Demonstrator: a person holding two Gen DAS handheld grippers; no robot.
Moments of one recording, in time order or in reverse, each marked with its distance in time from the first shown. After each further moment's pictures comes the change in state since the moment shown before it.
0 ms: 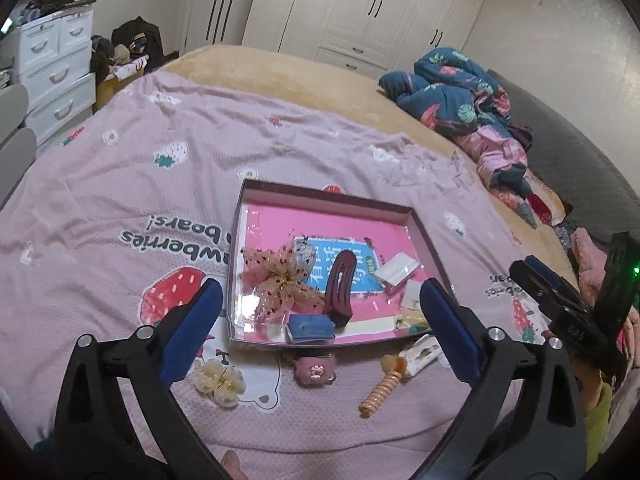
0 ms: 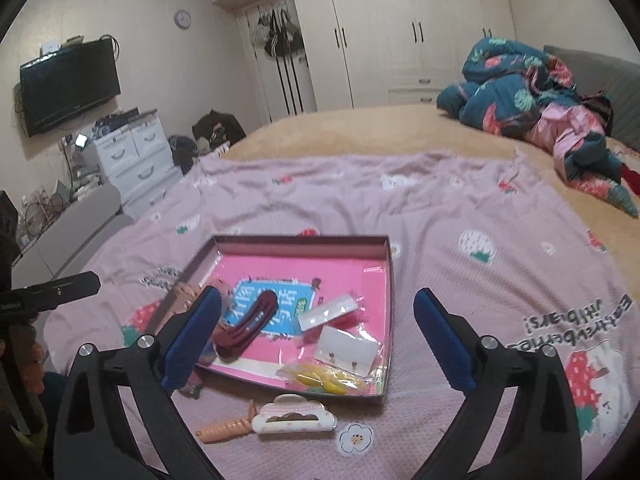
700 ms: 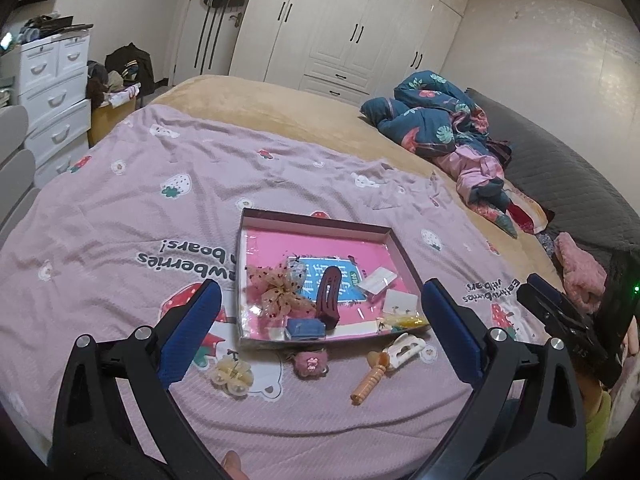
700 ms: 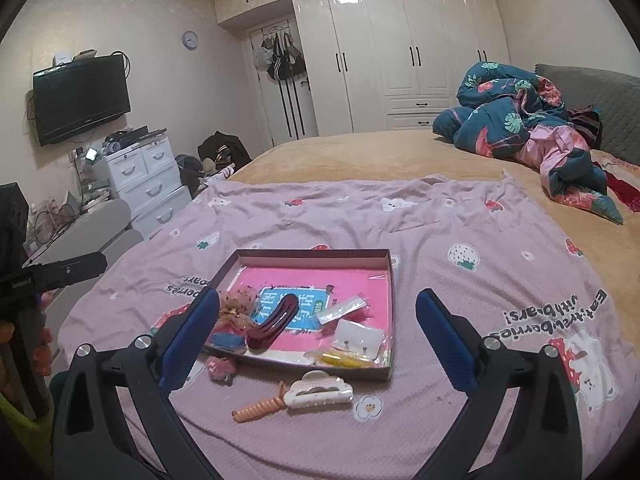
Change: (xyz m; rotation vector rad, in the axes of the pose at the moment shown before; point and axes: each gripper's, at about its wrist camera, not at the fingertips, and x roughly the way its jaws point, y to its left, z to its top) left arm -0.054 0.002 -0.006 0.038 -0.092 -0.042; right arm -0.066 0.025 -0.012 -0.009 -0.059 -0.005
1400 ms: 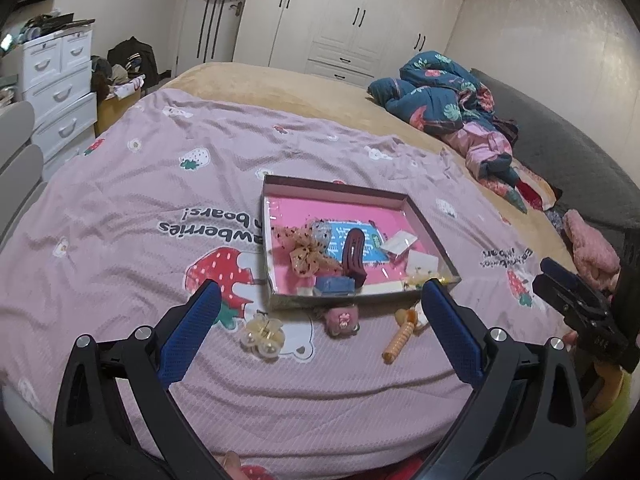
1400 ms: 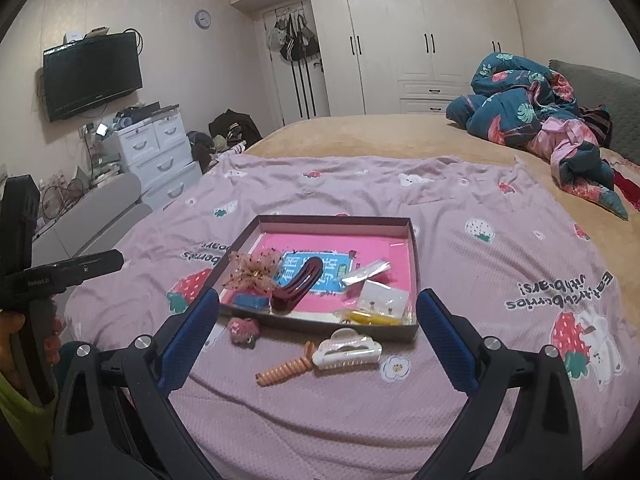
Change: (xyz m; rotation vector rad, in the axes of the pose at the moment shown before) left arm -0.008 0.022 -0.036 0.037 0.059 0.032; right arm -0.006 0.035 -0.033 -0.042 0.074 0.018
